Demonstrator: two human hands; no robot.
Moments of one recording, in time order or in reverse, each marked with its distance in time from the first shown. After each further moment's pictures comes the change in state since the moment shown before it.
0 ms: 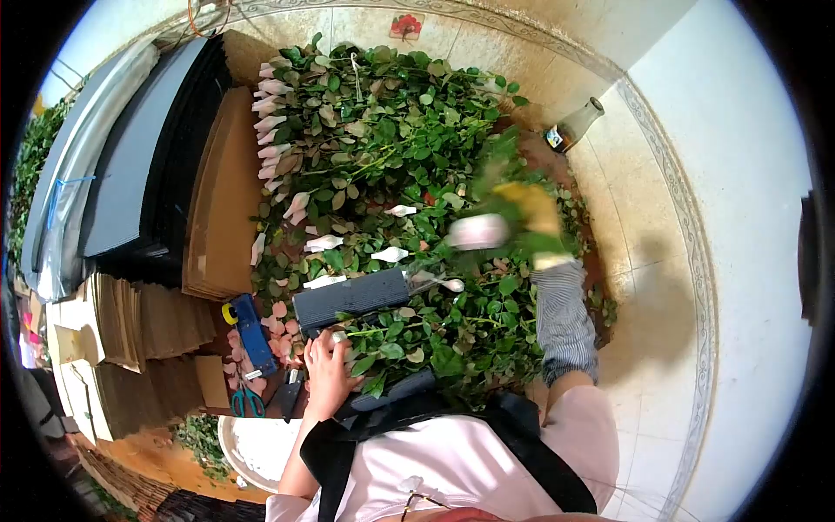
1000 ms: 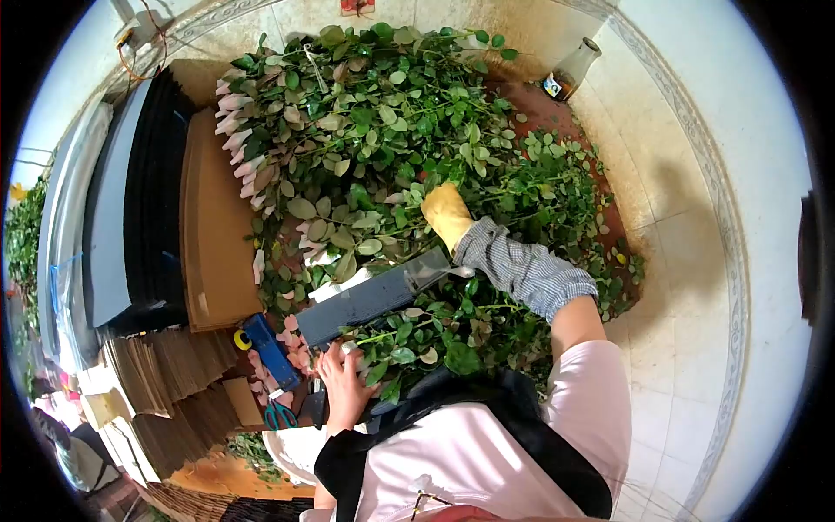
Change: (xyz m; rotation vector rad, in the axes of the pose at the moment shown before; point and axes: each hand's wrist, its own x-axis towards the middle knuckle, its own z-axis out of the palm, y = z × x) left_hand 0.004 0.006 -0.002 0.024 -0.046 -0.013; right_hand 0.093 -0.142 0.087 -0.499 -0.271 -0.118
